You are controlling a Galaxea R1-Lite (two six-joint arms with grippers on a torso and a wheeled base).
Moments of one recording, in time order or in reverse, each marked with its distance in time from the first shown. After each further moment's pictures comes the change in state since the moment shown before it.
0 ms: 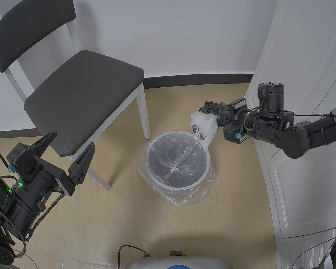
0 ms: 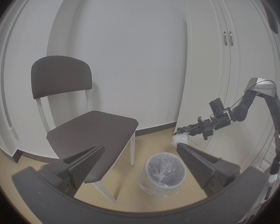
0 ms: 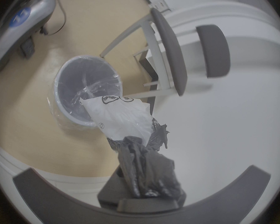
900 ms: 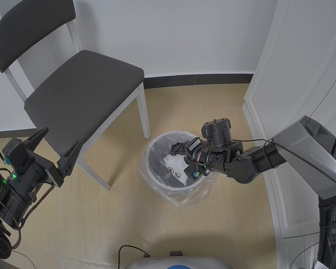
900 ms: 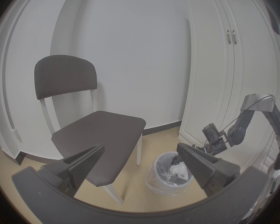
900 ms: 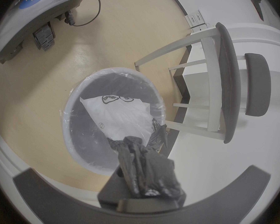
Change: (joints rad) left arm 0.190 0.000 0.002 0.001 -0.162 -0.009; right arm 0.166 0.323 -0.167 0.076 -0.134 -0.166
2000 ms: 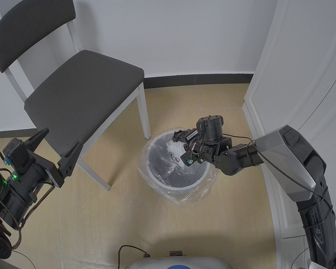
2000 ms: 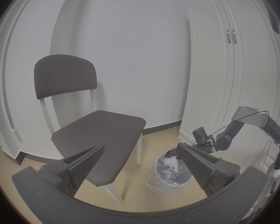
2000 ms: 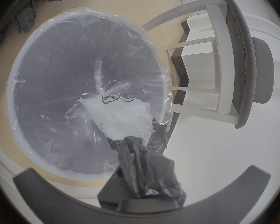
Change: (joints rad) left arm 0.000 0.003 0.002 0.000 0.000 0.002; right arm -0.052 0.221 -0.337 0.009 -0.069 0.001
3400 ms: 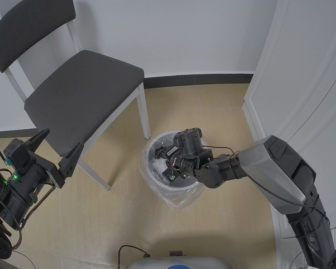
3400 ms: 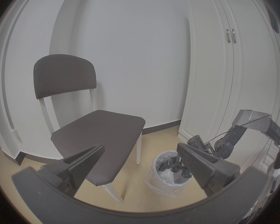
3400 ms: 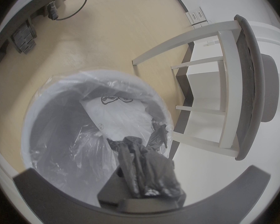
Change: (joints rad) left arm -0.003 0.003 0.002 -0.001 -0.001 0.002; right arm 0.118 0.048 -0.040 0.093 -0.004 0.039
